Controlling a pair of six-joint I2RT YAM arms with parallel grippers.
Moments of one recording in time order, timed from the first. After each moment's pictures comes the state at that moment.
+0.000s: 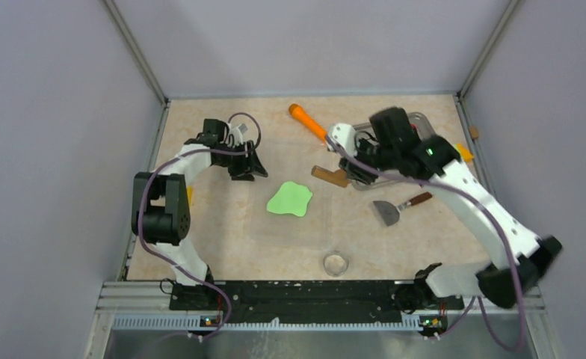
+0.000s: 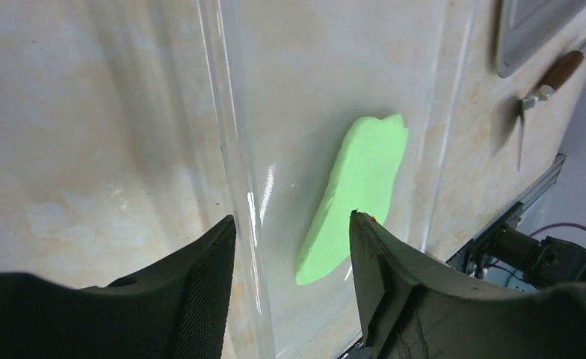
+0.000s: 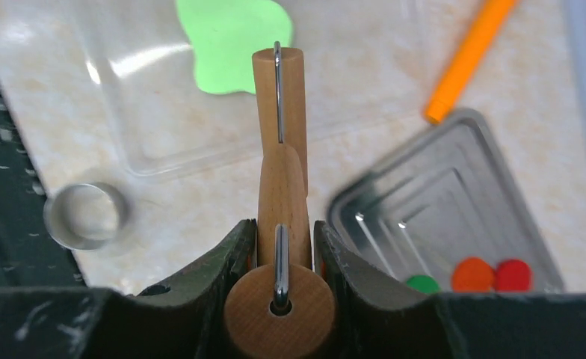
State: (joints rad) left arm -0.08 1.78 1.17 -0.48 0.62 -0.28; right arm 0.63 1.44 1.60 -1.05 -0.35 -0.59
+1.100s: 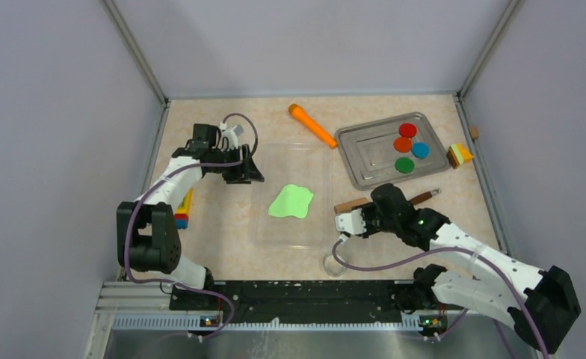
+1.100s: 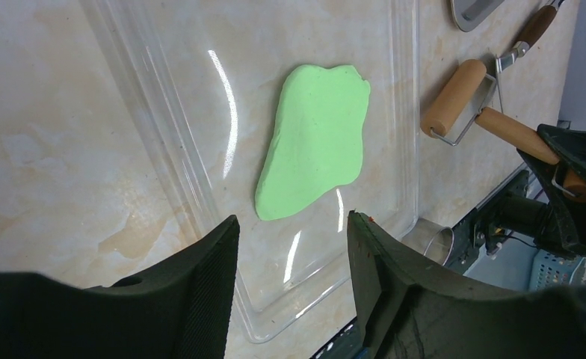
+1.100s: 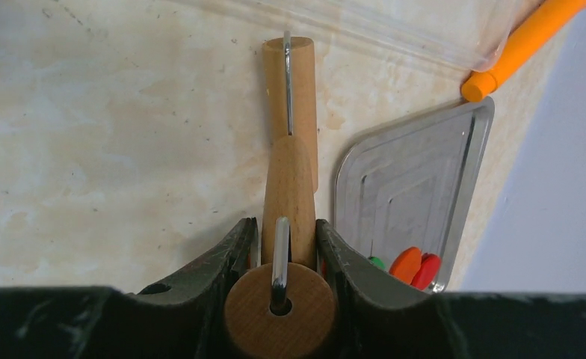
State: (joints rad) left arm -0.08 1.53 1.07 -0.55 0.66 -0.19; right arm 0.74 0.92 0.59 -0.48 -0.03 -1.12
